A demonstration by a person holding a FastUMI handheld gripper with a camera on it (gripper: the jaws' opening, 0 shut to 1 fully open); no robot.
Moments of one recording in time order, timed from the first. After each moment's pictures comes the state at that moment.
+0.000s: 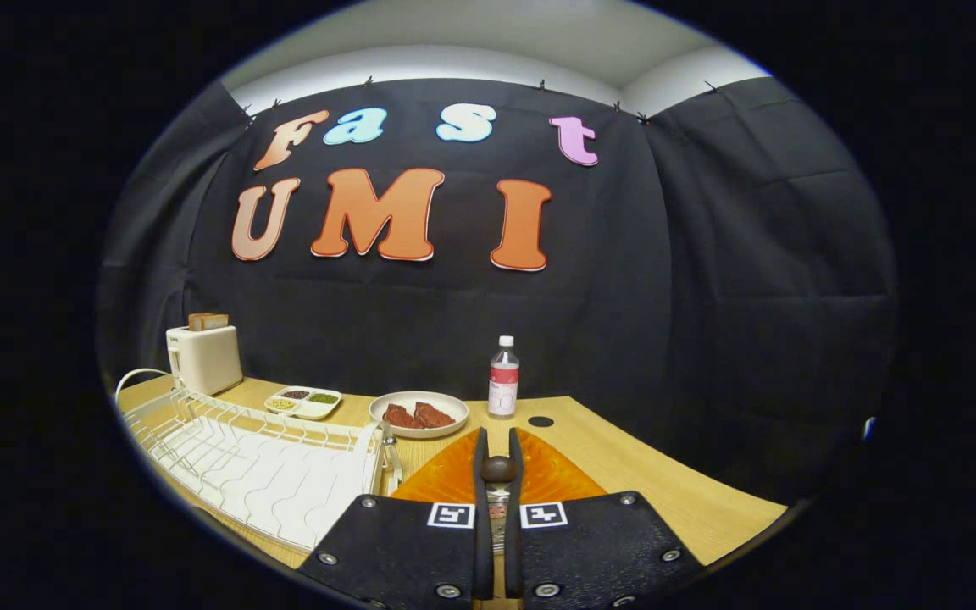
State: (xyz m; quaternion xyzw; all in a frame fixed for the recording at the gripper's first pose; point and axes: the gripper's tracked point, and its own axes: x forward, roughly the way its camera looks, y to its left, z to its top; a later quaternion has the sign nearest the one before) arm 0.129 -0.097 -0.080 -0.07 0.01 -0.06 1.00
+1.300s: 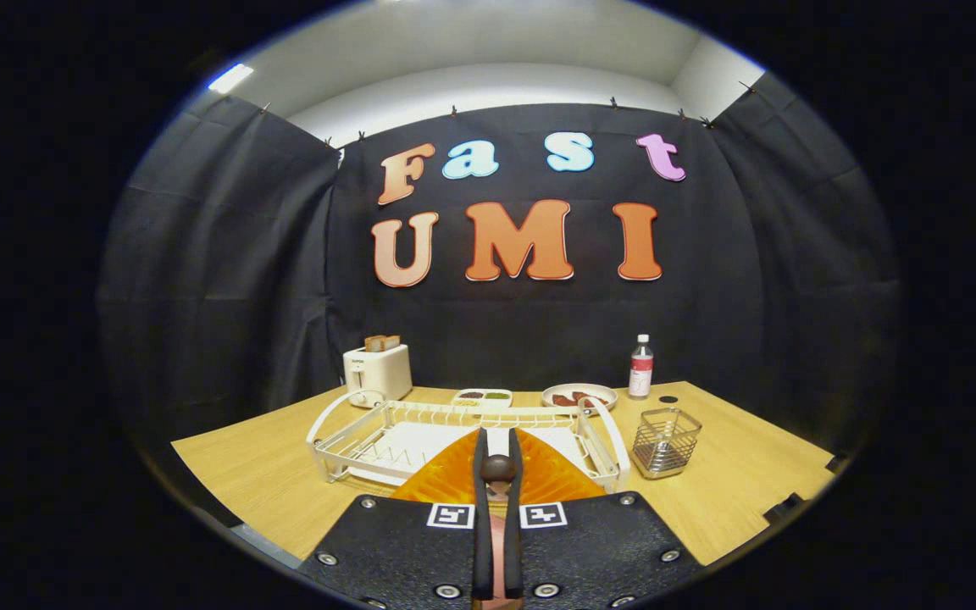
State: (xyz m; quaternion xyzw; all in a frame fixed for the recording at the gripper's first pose) arm -0.052 0.106 -0.091 -0.03 0.03 0.13 0.99
